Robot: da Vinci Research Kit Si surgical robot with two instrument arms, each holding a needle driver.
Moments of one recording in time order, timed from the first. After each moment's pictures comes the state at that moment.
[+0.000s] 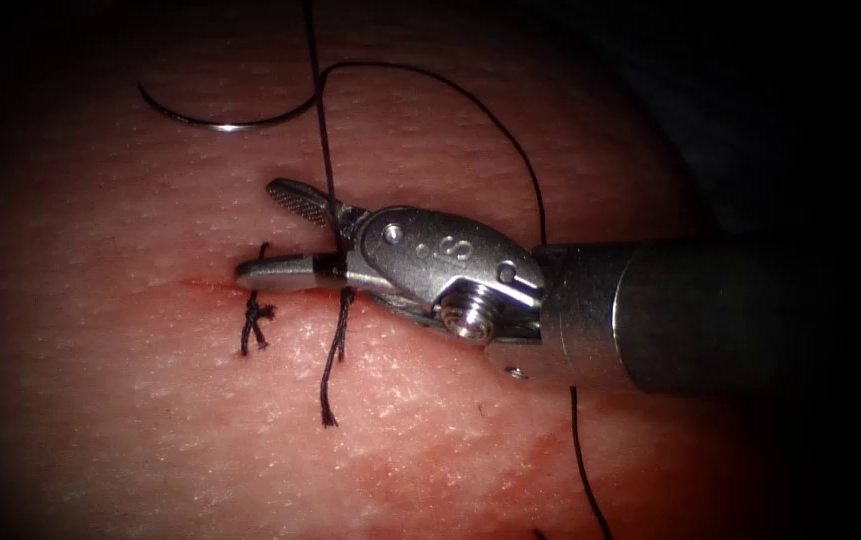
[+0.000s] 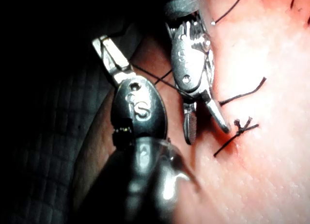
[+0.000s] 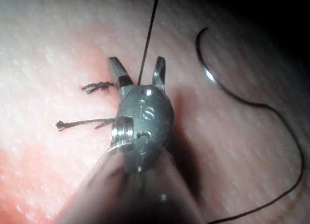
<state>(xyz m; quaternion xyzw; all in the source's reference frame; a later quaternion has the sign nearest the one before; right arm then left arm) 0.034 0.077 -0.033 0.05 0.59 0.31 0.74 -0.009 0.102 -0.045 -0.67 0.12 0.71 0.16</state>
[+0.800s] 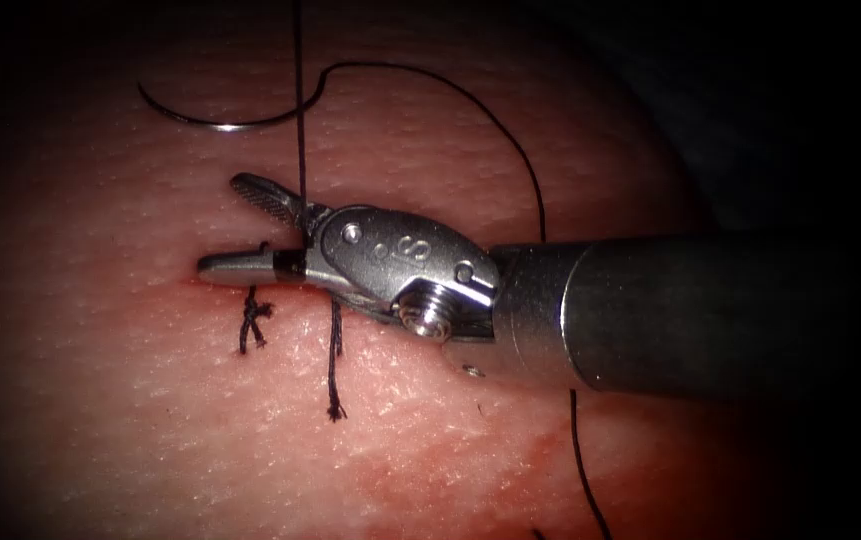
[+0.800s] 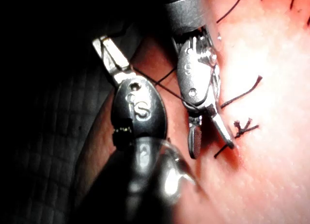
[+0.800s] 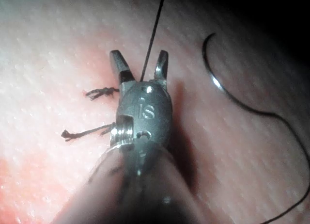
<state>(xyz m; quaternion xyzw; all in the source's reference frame) 0.037 0.077 -0.032 0.06 0.60 0.30 0.74 -0.009 0.102 -0.046 -0.67 0.12 0.71 0.16</state>
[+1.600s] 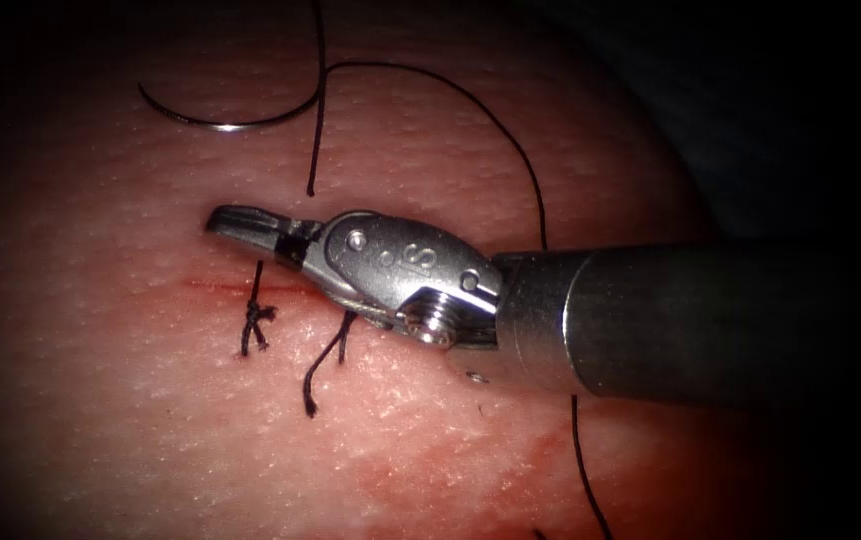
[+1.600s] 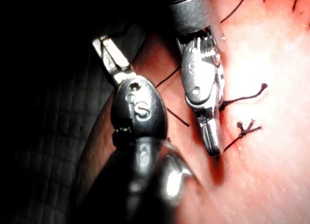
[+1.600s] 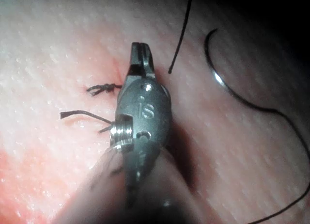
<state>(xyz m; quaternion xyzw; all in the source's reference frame) 0.036 0.076 -0.031 0.10 0.61 0.29 0.73 -0.009 0.102 -0.046 -0.67 0.12 0.71 0.16</state>
